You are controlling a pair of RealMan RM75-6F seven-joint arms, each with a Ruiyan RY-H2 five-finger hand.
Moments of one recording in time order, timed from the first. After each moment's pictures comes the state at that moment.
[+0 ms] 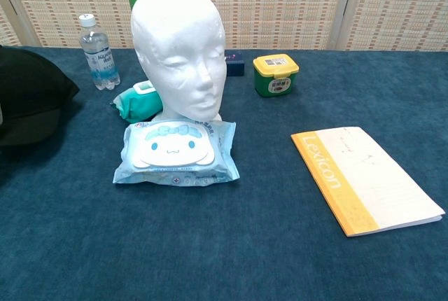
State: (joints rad) left arm -0.33 -1.69 -0.11 -0.96 1.43 1.47 0.18; right arm 0.13 -1.13 0.04 -1.52 -1.62 1.51 0.11
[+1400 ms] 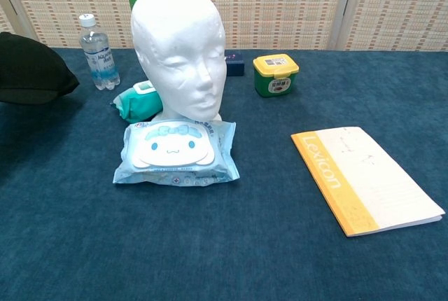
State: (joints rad) left arm -0.34 -1.87 -0.19 -0.58 1.46 1.66 -0.21; right arm 0.13 -1.13 0.04 -1.52 -1.61 1.51 0.12
